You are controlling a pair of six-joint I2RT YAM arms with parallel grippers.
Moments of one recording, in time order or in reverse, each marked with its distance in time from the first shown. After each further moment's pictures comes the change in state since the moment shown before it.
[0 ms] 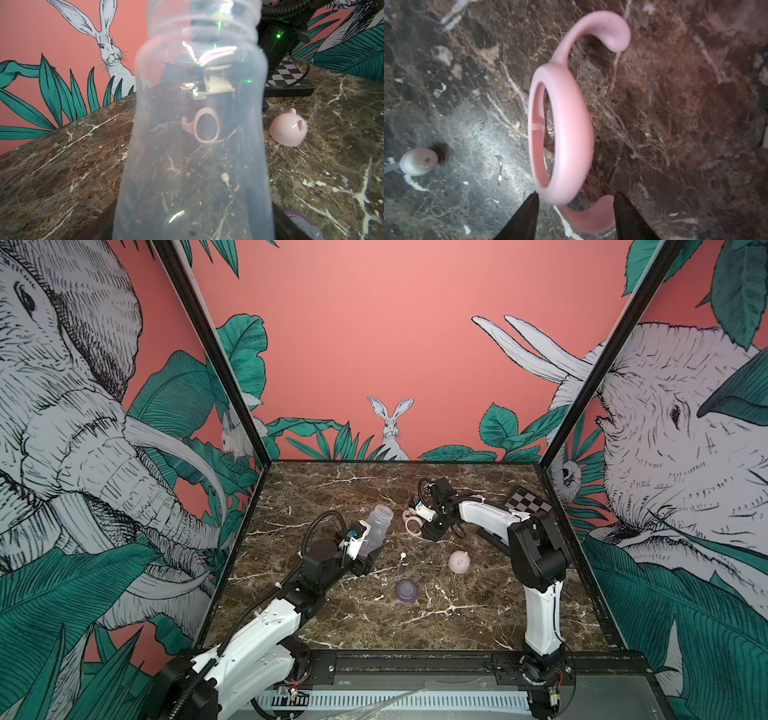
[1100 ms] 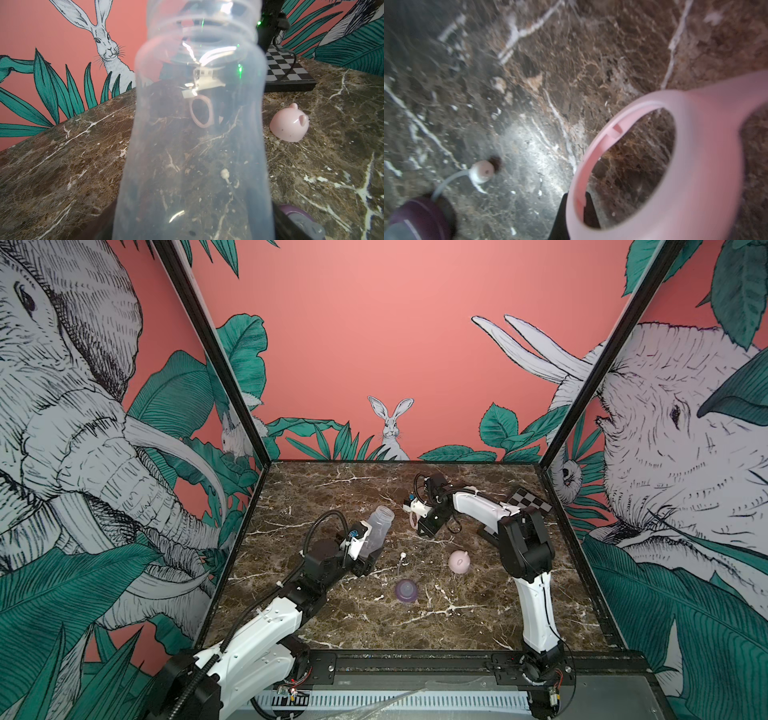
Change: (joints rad) left arm 0.000 0.024 0.000 0.001 0.003 0.006; right arm -0.022 0.113 0.211 -0.190 -0.238 0.065
